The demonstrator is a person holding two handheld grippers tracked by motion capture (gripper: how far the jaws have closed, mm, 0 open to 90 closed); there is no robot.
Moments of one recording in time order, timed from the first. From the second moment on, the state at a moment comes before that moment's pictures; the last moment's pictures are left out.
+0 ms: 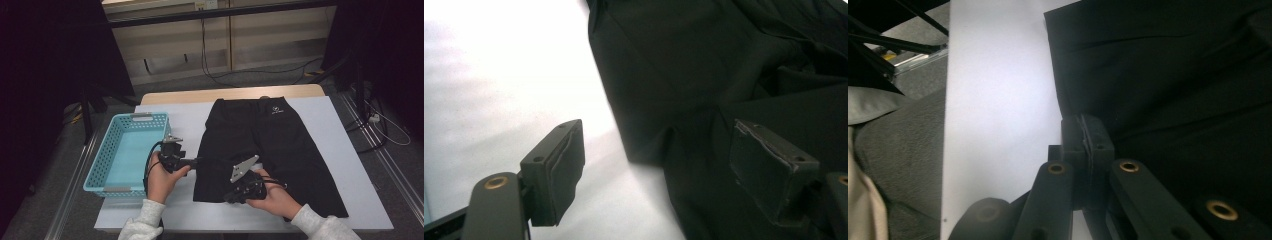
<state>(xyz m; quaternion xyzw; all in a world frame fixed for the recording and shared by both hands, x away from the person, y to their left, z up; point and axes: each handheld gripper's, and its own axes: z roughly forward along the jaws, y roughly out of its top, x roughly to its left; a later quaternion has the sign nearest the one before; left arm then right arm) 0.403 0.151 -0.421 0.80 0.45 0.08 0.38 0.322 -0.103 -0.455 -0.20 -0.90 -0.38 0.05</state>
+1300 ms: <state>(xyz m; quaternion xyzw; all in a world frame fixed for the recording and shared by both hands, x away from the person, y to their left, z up) 0.402 0.149 -0.423 0.80 0.46 0.07 0.39 0.296 -0.090 -0.453 -0.16 -0.91 -0.38 0.08</state>
